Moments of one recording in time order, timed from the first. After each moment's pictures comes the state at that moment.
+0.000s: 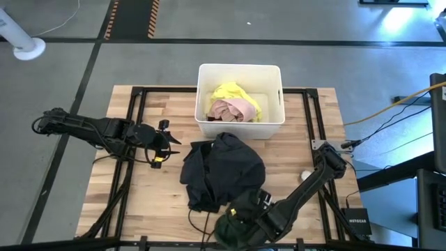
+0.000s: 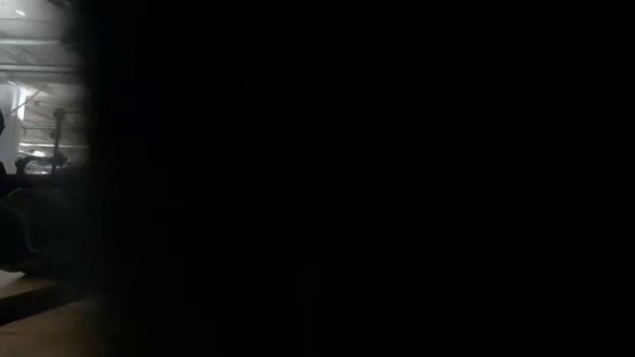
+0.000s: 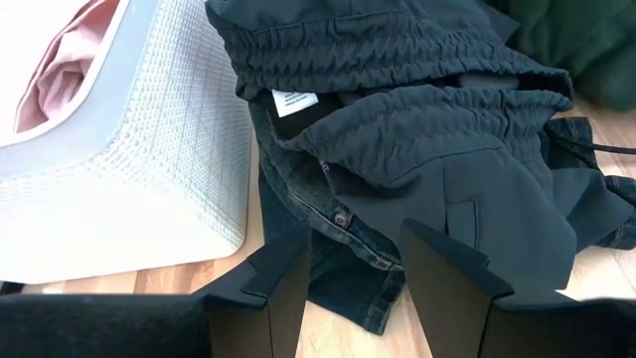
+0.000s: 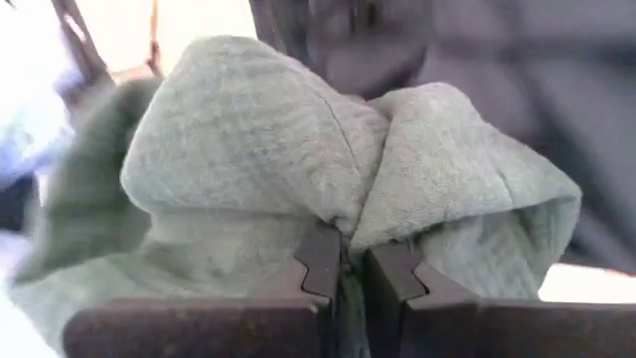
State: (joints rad) left arm -0.17 0.81 0.73 -0.56 -0.21 0.11; right arm 0.73 2.13 2.01 -1.27 0.33 1.12
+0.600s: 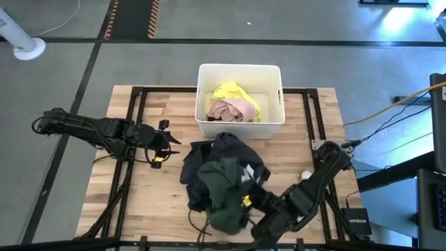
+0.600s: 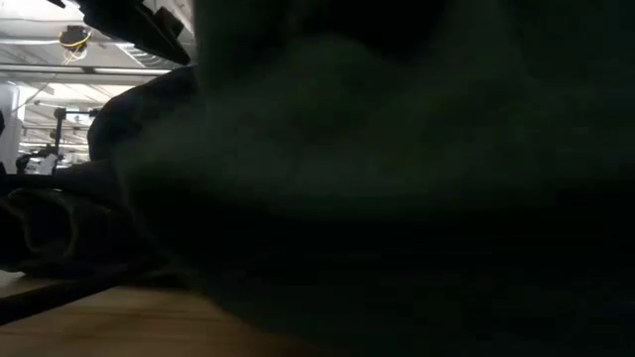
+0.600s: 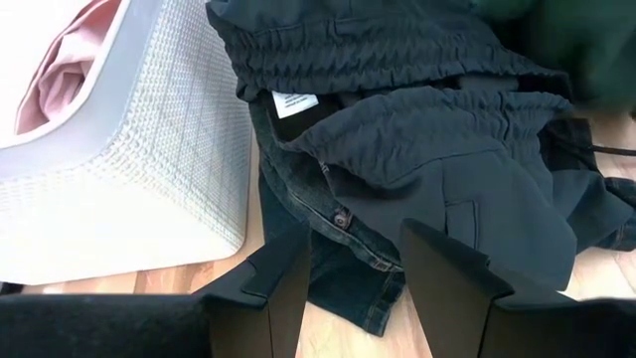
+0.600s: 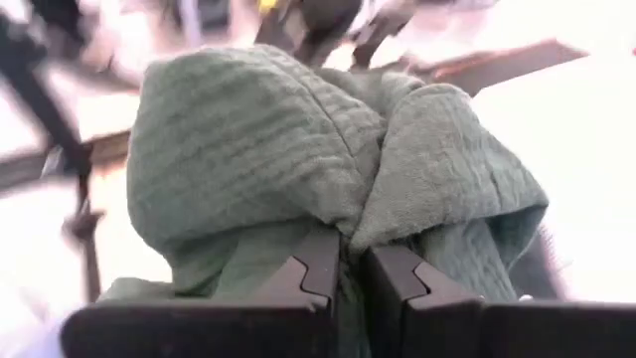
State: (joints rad) left arm -0.17 0.81 0.73 -0.56 -0.21 0.11; right arm 0.71 2.05 2.34 -1.31 0.94 0.90
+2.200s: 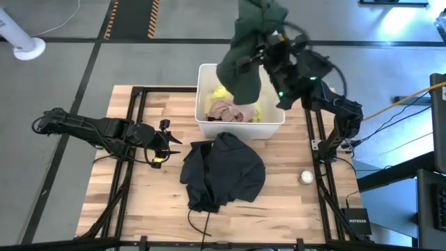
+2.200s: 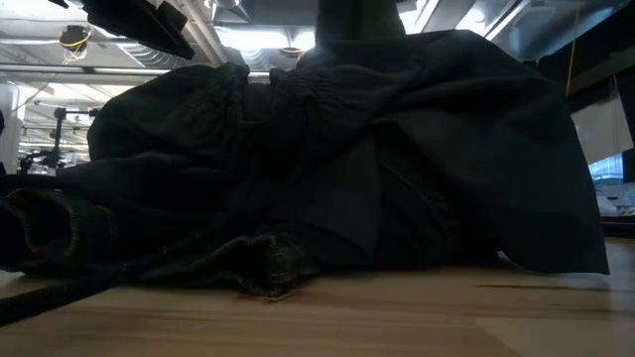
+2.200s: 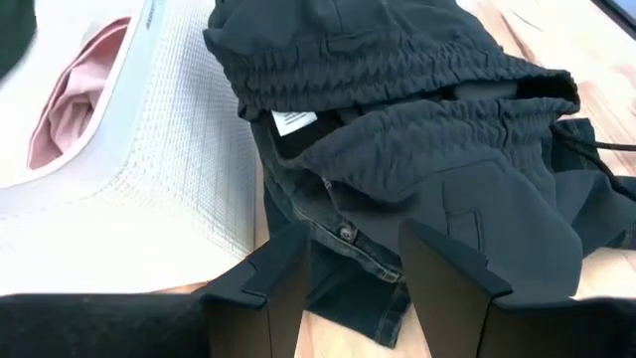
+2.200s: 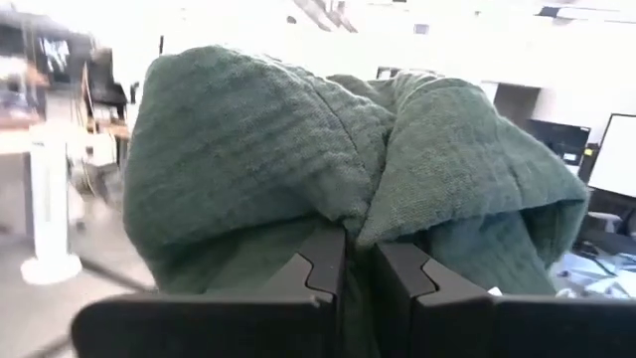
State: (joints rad) left arm -0.17 0.81 0.74 -0.53 -0.21 0.17; right arm 0.02 1.76 2.33 -0.26 1.18 -0.44
